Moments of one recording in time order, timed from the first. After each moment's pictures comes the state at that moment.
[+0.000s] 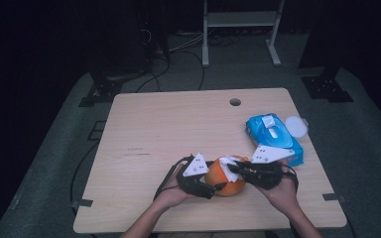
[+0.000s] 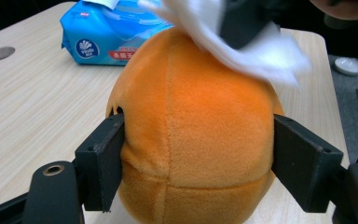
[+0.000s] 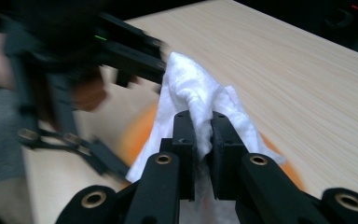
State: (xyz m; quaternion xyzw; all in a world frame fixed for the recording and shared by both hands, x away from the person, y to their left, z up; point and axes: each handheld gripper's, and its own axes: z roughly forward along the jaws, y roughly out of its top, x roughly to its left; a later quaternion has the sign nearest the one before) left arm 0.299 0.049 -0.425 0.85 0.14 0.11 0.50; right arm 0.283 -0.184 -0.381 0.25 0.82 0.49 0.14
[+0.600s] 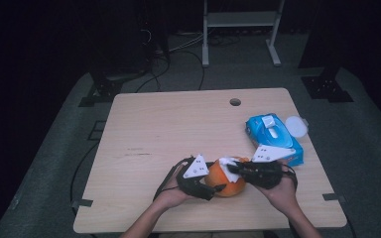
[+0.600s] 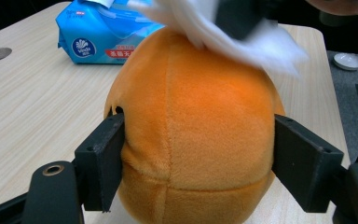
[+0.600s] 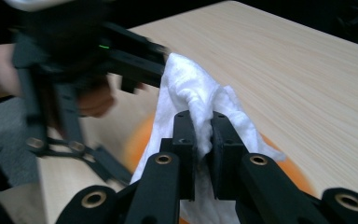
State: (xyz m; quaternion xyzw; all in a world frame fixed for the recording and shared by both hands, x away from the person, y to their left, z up) left arm 0.299 0.050 -0.427 0.85 0.13 0.12 0.49; right arm 0.285 -0.185 -0.384 0.26 0.82 0.50 0.12
